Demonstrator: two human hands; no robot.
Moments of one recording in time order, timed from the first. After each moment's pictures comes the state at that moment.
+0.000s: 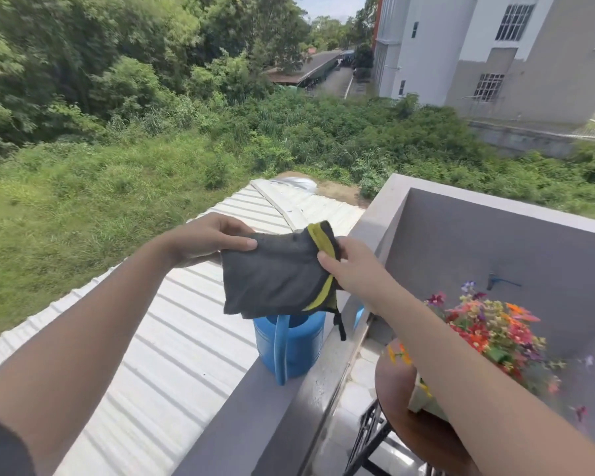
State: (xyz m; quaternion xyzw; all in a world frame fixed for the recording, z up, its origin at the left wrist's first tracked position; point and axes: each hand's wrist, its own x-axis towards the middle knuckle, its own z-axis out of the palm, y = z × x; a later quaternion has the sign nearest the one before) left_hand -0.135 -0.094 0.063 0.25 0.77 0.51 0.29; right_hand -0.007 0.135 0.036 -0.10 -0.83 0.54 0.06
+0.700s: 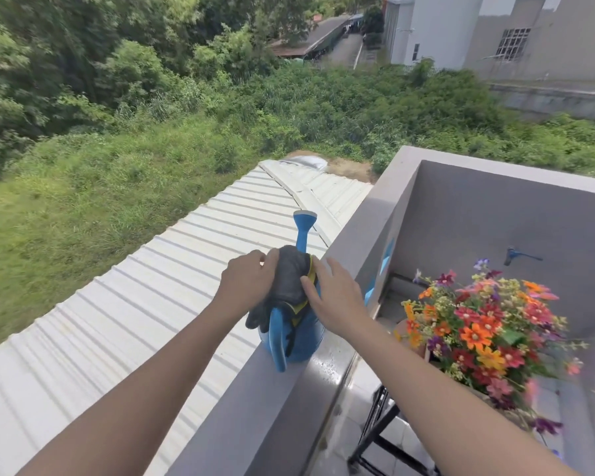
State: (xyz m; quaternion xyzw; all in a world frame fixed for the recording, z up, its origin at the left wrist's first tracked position) left_hand -0.070 -0.032 -0.010 0.10 0.95 0.29 0.00; right_hand -0.013 0.115 -0.063 -0.07 -0.96 0.26 0.10
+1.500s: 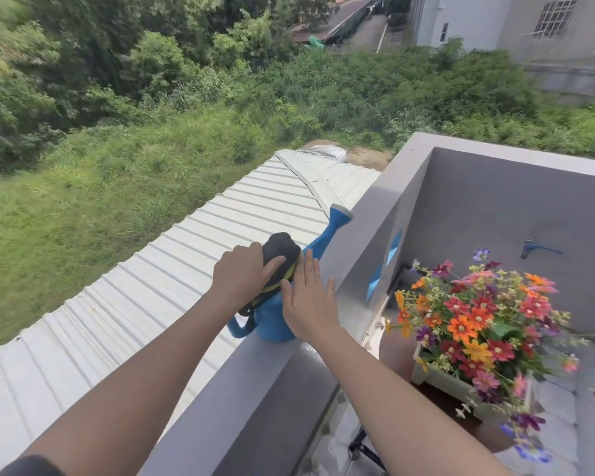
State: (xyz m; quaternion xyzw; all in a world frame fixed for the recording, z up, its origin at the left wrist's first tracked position) left_hand -0.065 -0.030 -0.031 0.14 0.99 0.06 -0.06; right_hand -0.007 0.081 -0.096 -0.06 -0.97 0.25 0.03
